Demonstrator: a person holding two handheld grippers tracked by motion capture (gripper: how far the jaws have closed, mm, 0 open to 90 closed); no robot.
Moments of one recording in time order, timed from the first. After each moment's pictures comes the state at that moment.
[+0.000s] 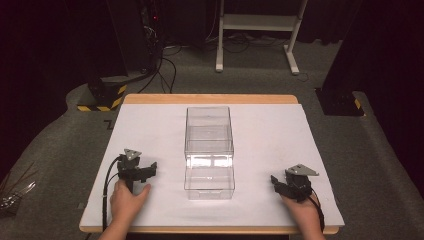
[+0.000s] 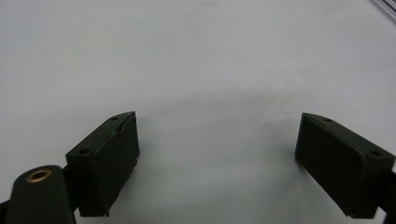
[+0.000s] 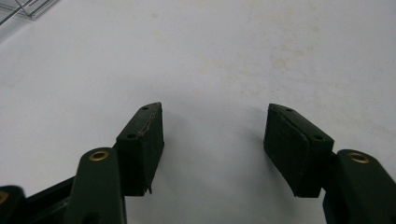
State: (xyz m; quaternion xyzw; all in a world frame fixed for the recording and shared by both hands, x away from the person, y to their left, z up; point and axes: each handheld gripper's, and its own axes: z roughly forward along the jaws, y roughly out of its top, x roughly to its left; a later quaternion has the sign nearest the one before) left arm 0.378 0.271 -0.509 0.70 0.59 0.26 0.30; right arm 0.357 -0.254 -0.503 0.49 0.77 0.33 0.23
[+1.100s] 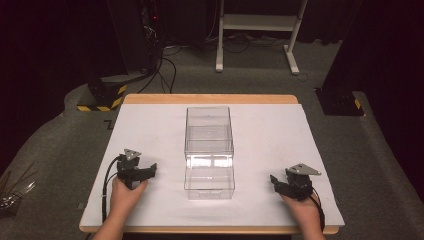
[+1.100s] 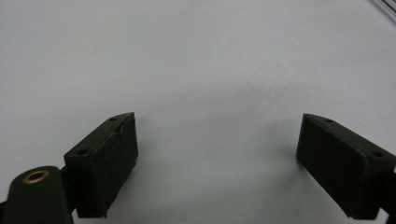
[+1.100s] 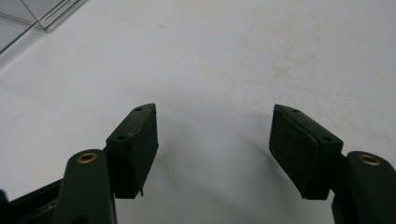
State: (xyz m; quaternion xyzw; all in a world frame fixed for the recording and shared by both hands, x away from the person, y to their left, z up) left arm 0.375 0.274 -0.505 0.72 0.58 0.25 0.30; right arm 0.358 -0.256 -0.498 0.49 0.77 0.35 0.22
